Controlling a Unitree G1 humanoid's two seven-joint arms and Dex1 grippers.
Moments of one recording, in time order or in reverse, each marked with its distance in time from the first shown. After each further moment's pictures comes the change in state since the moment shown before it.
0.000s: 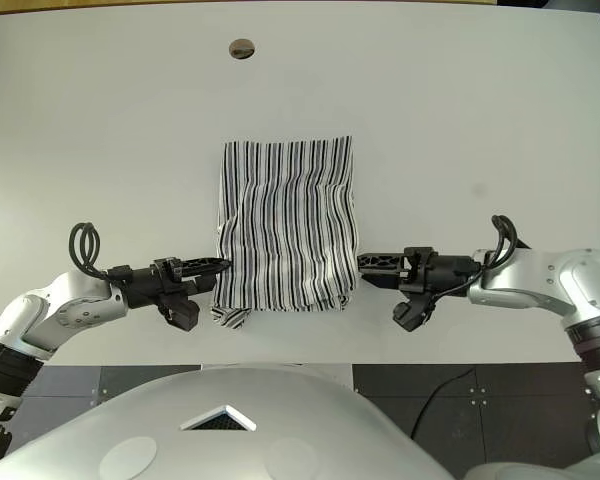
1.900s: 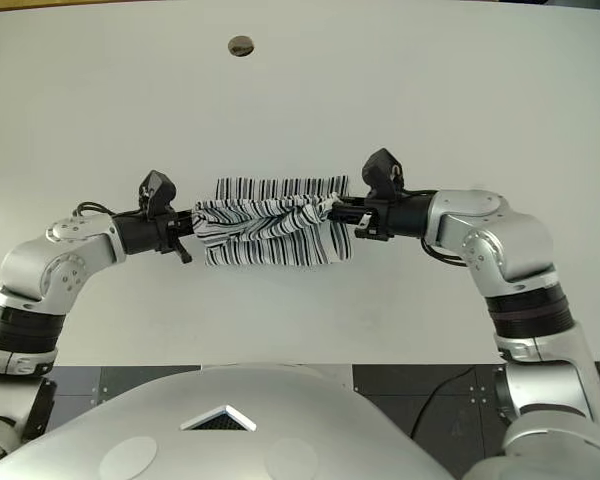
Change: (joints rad) left arm -0.226 -0.256 0.211 -0.034 -1.234 1.522 -0.223; right arm -0.169 0.408 -0.130 -0.155 1.617 1.838 0.768
